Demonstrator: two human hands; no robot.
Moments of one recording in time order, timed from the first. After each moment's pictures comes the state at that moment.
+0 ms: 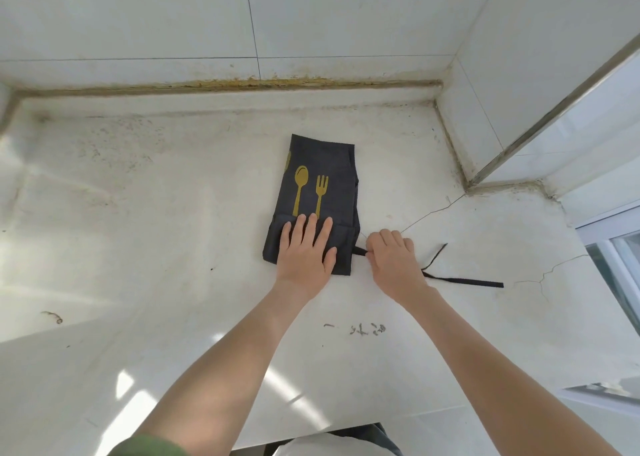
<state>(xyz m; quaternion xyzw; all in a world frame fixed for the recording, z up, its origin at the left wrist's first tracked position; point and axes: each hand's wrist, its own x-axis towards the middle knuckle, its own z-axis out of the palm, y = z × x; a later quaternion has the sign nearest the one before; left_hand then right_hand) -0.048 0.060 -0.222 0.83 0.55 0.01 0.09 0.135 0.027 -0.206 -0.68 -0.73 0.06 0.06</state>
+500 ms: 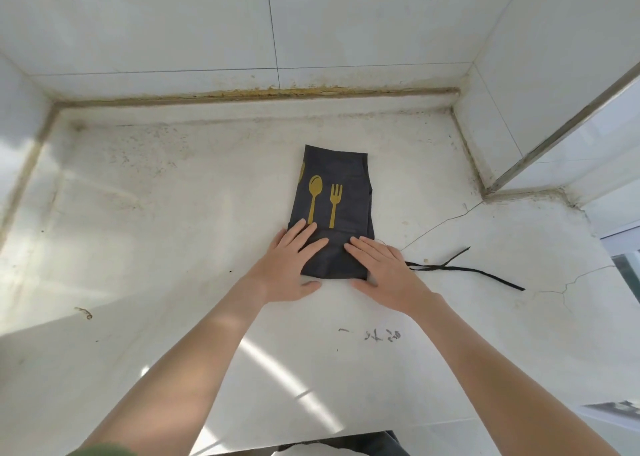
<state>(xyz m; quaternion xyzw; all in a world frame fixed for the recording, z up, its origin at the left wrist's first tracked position) -0.122 0.077 -0.210 0.89 0.42 0.00 0.18 0.121 0.028 -0.213 -0.57 -0.80 0.20 0.05</state>
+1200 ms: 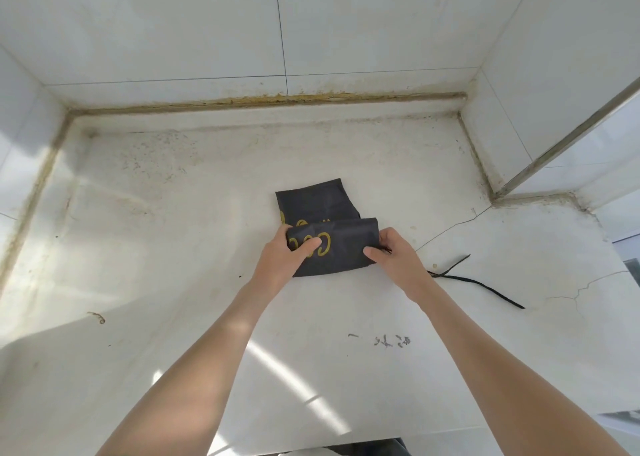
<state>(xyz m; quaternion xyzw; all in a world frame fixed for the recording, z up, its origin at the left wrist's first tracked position) -0.117 0.083 -0.182 0.49 0.64 0.26 0.53 0.105 0.053 -0.184 -0.68 -0.42 0.52 0.31</state>
